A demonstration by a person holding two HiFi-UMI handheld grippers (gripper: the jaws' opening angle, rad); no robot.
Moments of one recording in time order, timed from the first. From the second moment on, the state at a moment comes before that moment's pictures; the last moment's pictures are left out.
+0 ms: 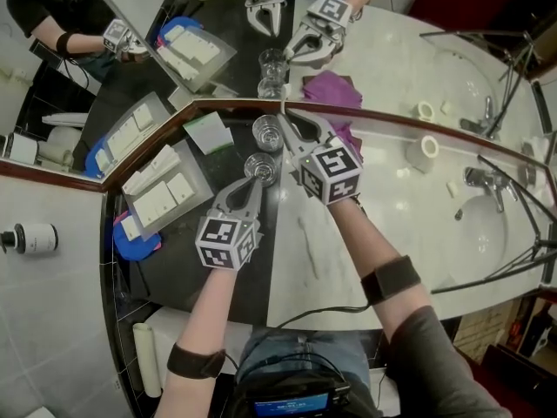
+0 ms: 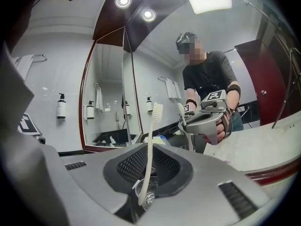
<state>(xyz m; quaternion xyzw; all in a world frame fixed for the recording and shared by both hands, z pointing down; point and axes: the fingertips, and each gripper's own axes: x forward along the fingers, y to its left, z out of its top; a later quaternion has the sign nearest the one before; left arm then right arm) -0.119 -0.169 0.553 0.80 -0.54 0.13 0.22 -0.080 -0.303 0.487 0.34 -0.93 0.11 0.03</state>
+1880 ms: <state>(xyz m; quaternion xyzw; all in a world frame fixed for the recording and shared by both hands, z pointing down) -0.138 -0.177 0.580 0.80 -0.54 0.12 0.25 -0.110 -0.317 0.580 0.34 -0.92 0.11 0.15</state>
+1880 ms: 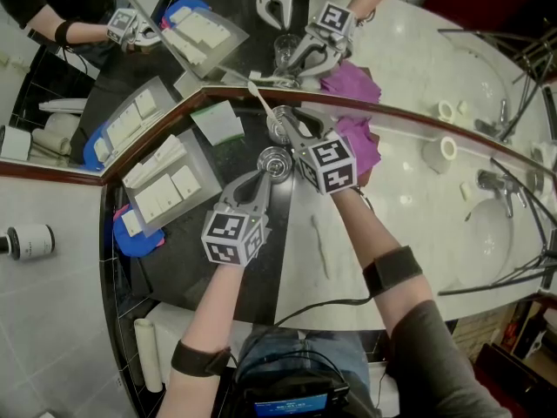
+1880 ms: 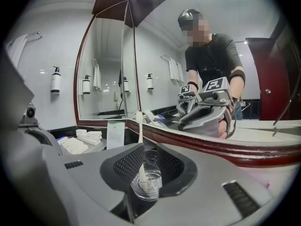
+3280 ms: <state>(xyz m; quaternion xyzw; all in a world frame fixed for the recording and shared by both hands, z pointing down) -0.109 -0.044 0.503 0.78 -0.57 0.14 0.24 0.095 -0.115 0.506 0.36 -0.89 0.21 0.18</state>
